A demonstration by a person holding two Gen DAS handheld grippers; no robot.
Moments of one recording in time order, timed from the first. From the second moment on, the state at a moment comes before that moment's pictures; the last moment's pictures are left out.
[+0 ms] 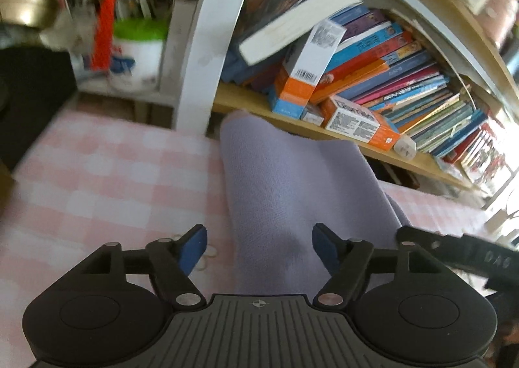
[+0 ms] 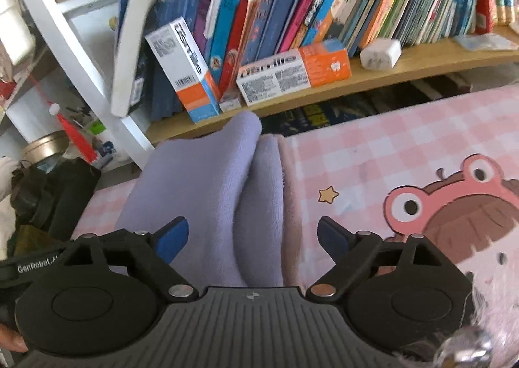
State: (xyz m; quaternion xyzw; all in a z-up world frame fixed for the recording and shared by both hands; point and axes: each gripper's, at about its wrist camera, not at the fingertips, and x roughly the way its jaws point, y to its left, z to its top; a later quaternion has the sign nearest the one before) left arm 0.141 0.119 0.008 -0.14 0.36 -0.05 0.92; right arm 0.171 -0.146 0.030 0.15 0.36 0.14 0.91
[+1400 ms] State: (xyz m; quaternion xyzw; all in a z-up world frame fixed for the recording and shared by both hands) left arm -0.012 0.059 0.027 -0.08 0.39 0.02 0.92; right arm 0.017 -0.153 0.040 0.01 0.36 0.13 0.92
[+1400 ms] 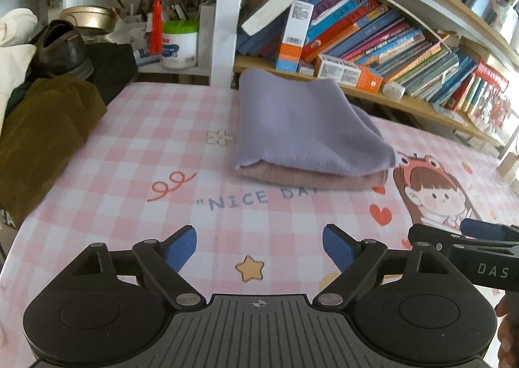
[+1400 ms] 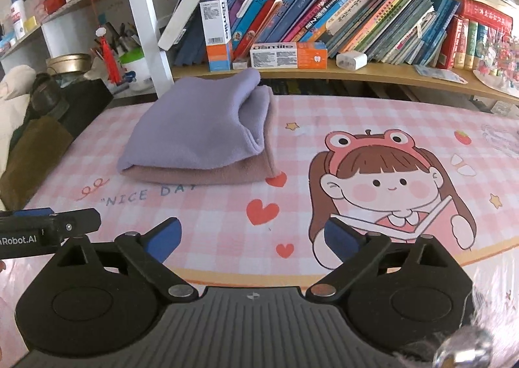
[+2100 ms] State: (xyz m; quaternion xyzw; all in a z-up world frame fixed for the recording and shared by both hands) left arm -0.017 0.039 0.021 -0.06 0.40 0.02 0.91; right arm 0.007 -0.164 0.035 0.01 0.37 0.11 0.92
